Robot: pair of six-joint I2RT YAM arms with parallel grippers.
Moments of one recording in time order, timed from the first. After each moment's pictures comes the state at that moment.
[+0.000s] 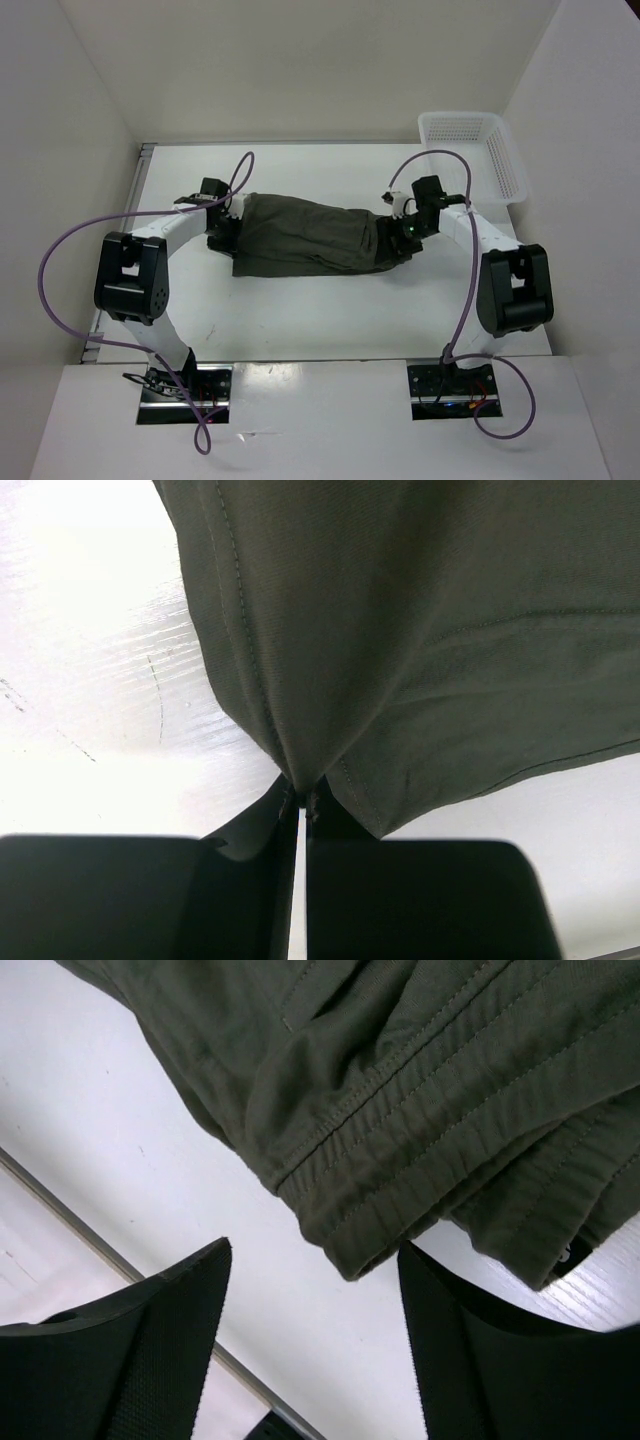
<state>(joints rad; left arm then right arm) -0.12 1.74 1.12 -0.60 0.15 0.07 0.16 1.60 1.09 -0.72 -0.54 -0.14</state>
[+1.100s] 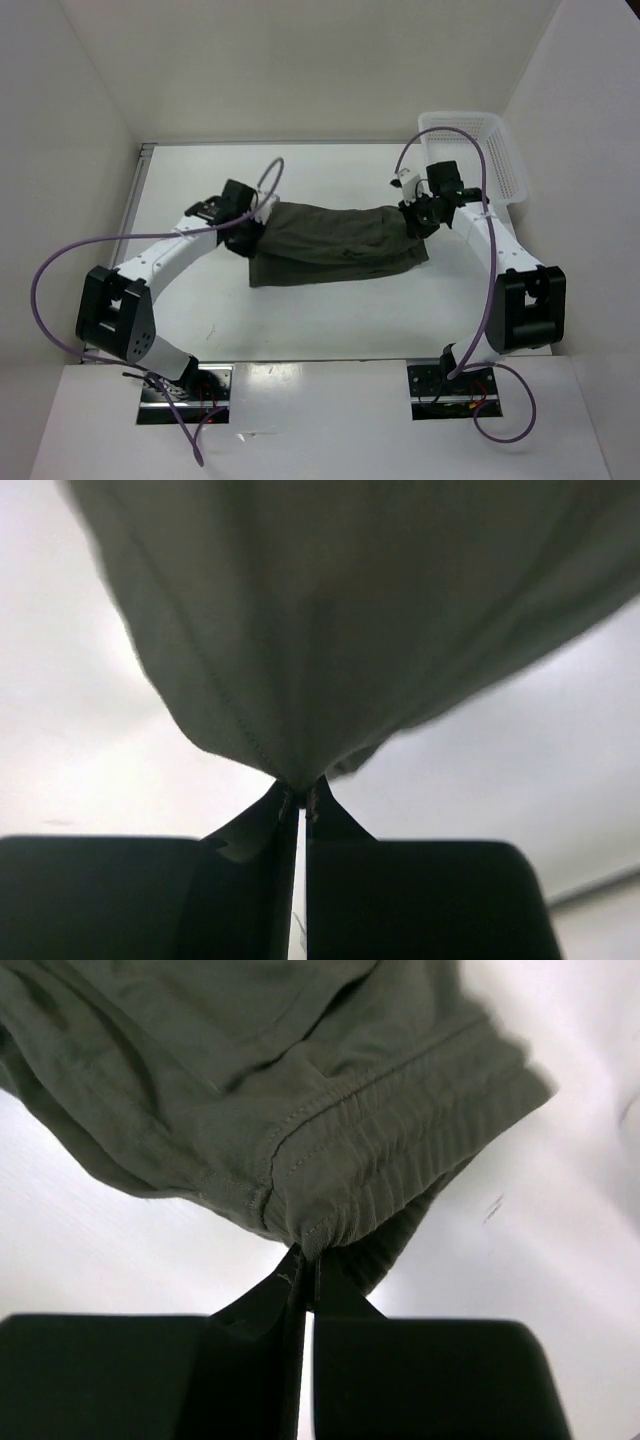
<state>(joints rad) -0.31 1.51 1.18 -0.68 0.07 0.07 0.14 1.49 1.20 -0.71 -0.28 -0.45</state>
